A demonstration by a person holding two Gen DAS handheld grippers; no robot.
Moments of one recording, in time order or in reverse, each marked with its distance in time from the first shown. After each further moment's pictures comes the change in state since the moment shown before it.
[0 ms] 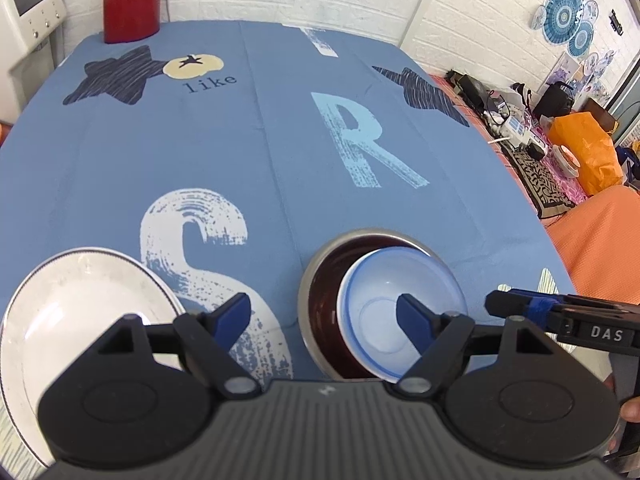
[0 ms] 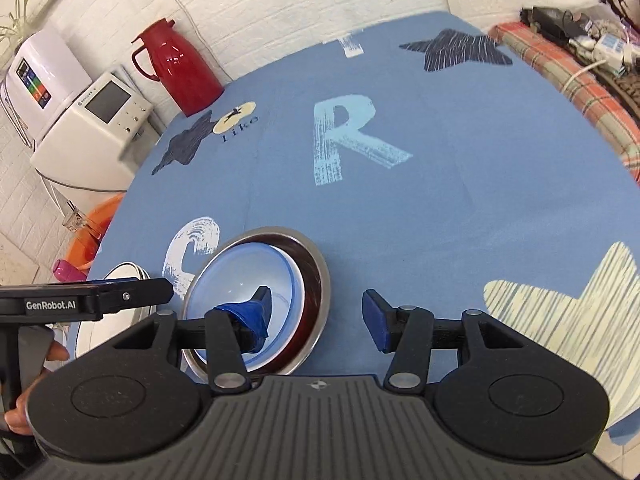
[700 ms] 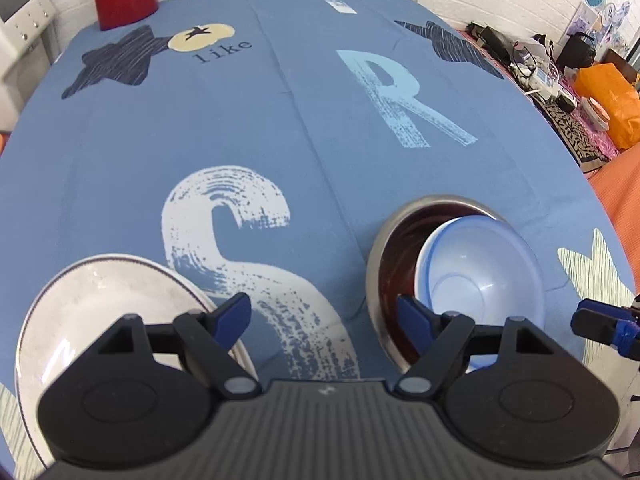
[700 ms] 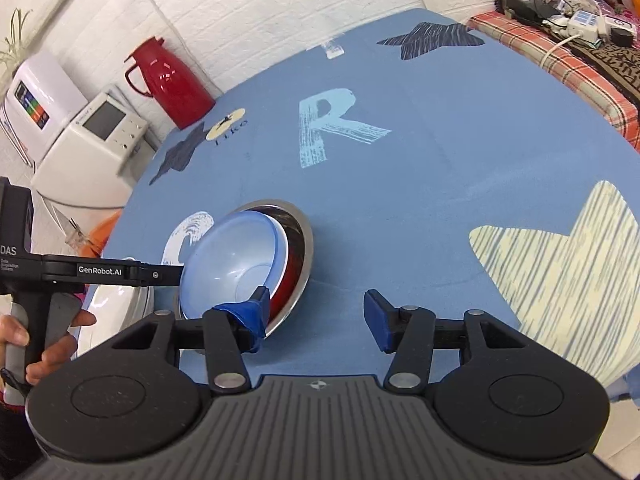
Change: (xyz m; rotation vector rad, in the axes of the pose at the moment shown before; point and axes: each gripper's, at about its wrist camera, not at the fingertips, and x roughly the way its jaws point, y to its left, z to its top) left arm 0.041 0.025 0.005 0.077 0.124 0.082; right arm 0.002 -0.013 -0.036 0.077 -0.035 0.019
